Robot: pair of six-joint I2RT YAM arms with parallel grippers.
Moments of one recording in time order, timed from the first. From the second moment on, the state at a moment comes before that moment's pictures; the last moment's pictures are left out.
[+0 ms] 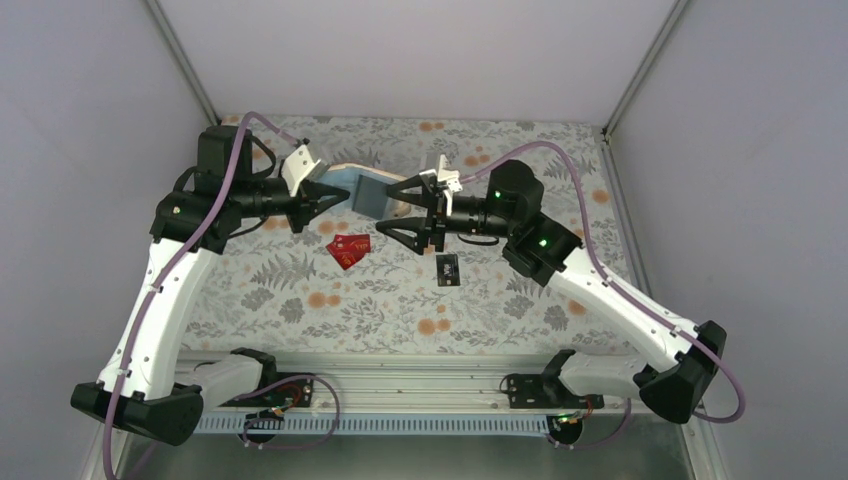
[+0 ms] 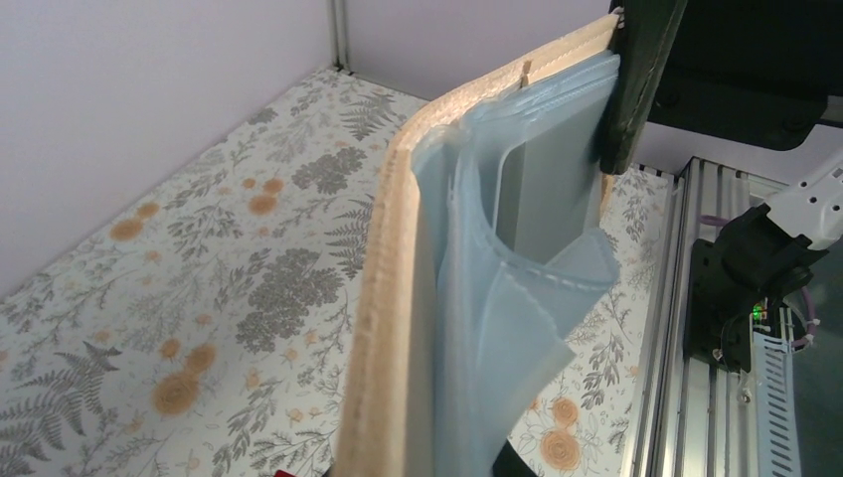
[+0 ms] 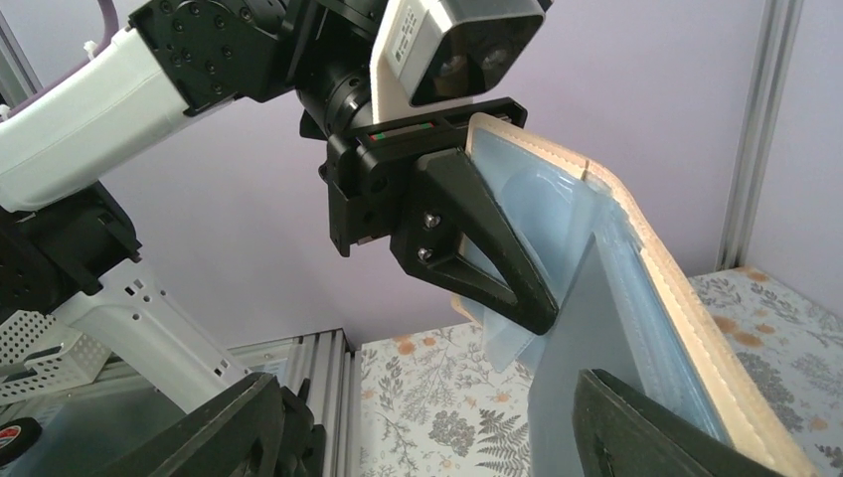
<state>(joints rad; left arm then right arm) -0.24 1.12 1.43 -0.91 0.80 0.38 0.81 1.20 1.19 -0.01 -0.66 0.12</state>
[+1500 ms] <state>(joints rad) -0.24 1.11 1.42 -0.91 0.87 0.40 0.82 1.25 1.17 -0.03 -0.81 0.06</state>
